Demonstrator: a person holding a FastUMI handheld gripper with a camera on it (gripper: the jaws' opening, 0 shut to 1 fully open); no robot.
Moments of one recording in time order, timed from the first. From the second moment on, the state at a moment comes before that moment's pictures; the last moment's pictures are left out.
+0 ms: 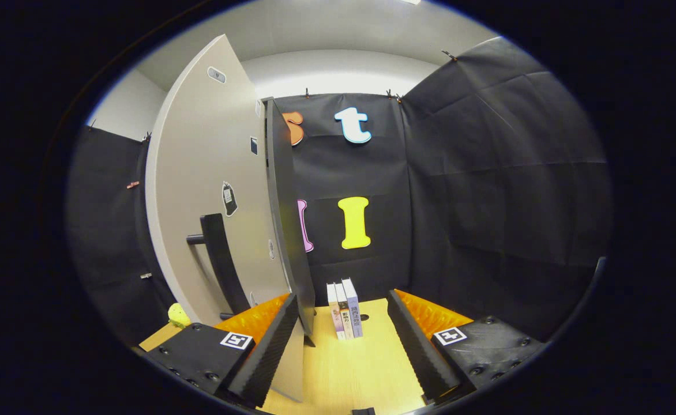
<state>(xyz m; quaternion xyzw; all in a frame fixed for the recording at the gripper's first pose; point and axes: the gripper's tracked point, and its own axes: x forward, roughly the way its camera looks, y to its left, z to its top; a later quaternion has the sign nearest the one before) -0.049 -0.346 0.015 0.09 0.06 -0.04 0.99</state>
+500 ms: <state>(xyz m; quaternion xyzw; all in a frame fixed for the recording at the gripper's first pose) -0.043 -0.277 0.014 0.07 0.07 -0.04 0.99</state>
